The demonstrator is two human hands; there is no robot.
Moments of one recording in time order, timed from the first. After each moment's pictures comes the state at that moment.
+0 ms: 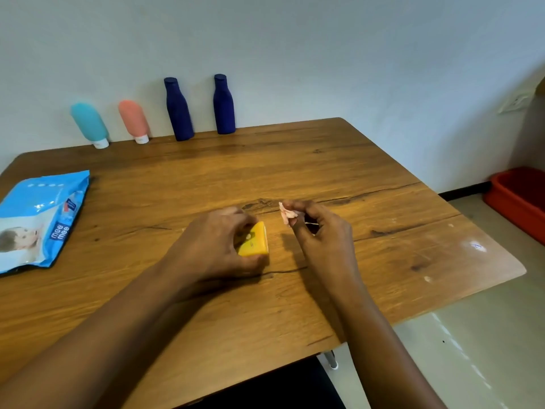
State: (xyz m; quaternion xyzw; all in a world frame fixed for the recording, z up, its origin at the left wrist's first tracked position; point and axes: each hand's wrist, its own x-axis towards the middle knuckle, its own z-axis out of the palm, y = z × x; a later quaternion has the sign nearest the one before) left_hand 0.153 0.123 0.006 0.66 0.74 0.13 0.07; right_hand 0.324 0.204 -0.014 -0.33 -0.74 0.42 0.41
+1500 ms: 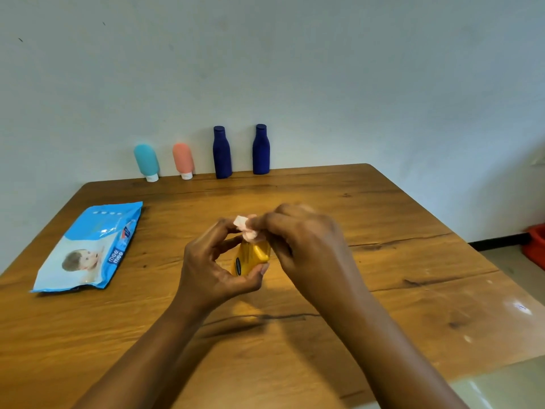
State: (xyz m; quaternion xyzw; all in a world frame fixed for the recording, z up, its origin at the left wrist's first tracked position) left_hand 0.138 0.083 0.021 0.59 0.57 0.58 -0.01; right_hand 0.281 0.162 0.082 -0.11 -0.92 0.11 0.36
